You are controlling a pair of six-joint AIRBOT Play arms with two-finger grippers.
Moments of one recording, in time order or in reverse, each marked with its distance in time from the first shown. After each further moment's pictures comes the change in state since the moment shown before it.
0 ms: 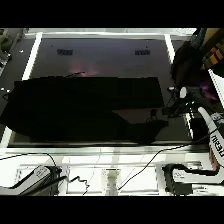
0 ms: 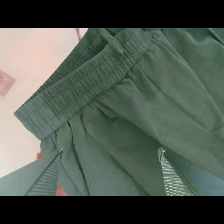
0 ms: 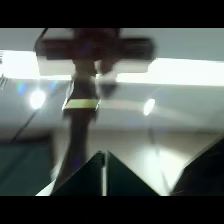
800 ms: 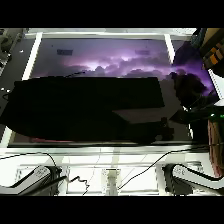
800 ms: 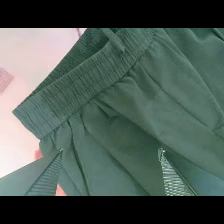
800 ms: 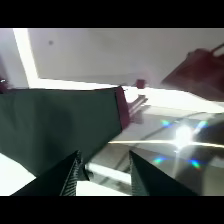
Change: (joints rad) left arm 0.000 -0.016 0.000 -0.002 0.000 0.000; right arm -0.445 0.140 -0.253 0.668 0.111 -0.492
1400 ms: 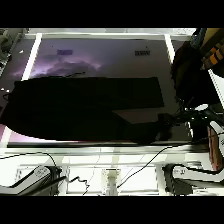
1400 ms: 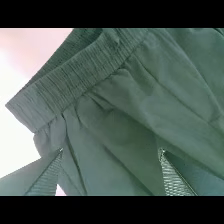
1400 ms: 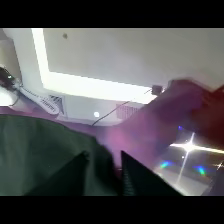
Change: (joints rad) left arm 0.000 -0.002 0.000 -0.002 -0.036 0.000; right arm 0.137 -0.144 -0.106 0.067 -0.219 -0.089
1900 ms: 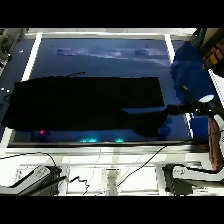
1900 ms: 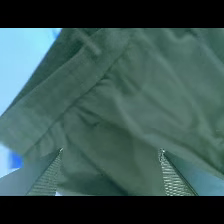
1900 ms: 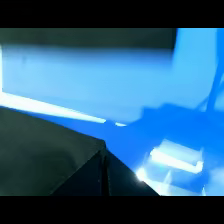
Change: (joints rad) left arm 0.000 0.000 0.000 -0.089 -0.018 -0.026; right arm 0.007 0.020 0.213 0.011 -0.046 -0.069
